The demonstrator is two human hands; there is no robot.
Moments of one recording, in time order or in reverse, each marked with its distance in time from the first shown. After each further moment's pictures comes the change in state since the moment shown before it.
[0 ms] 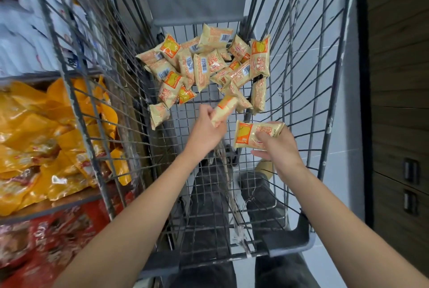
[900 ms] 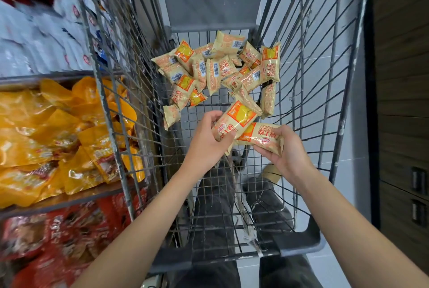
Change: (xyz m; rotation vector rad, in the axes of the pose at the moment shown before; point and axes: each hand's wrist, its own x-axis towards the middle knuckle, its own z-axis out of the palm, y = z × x) left_hand -0.049 0.005 -0.033 -0.235 -0.038 0.053; right_hand -0.011 -0.005 0.009 0.399 -0.143 0.158
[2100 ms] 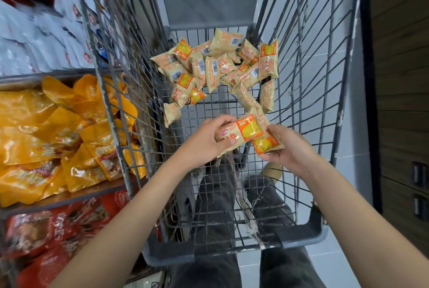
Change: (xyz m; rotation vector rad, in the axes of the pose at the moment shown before) left_hand -0.003 0.013 -0.019 0.175 -0.328 0.087; right_hand -0.006 -0.006 -0.007 -0.428 -0.024 0.096
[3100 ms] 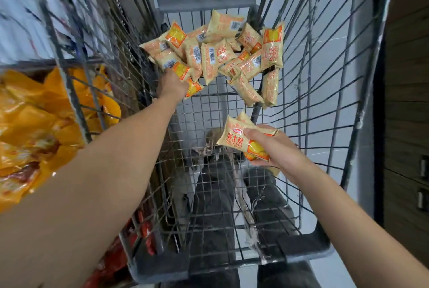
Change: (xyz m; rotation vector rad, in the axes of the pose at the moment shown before) left_hand 0.148 -0.088 -0.075 0.370 0.510 -0.546; right_hand 0.021 0.011 0.016 -0.218 -0.036 -0.027
